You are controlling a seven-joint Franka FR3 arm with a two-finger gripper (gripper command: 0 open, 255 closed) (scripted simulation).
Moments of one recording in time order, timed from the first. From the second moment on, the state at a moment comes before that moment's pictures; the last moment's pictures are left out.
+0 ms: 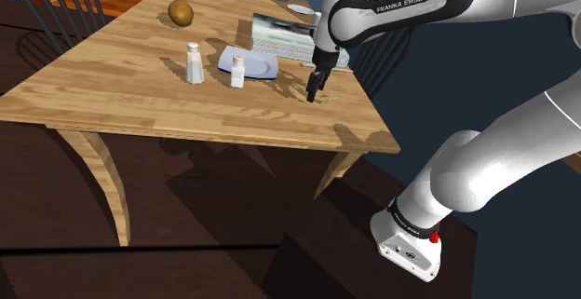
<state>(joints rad) -0.01 -0.28 -0.06 -2.40 -0.08 2.08 -0.28</state>
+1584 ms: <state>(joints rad) -0.01 -0.32 -0.06 -2.32 -0.07 1.97 -0.28</state>
